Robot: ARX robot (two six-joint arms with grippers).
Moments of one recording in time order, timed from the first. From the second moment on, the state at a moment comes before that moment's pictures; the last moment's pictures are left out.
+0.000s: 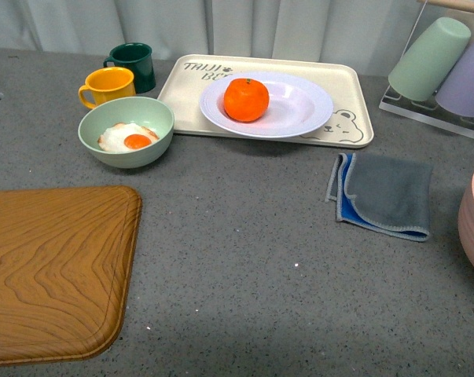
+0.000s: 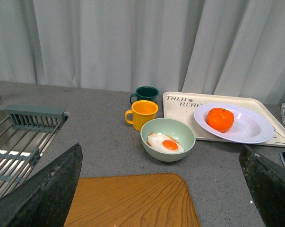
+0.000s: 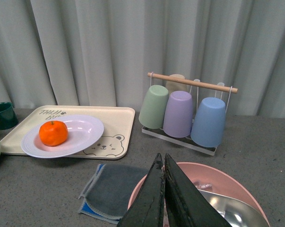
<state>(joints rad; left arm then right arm) 0.00 0.00 0.02 0.00 0.00 0.00 0.00 0.26 0.01 0.26 0.00 0.00</state>
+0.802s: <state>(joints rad) 0.00 0.00 0.02 0.00 0.00 0.00 0.00 0.00 0.01 0.00 0.00 0.00</state>
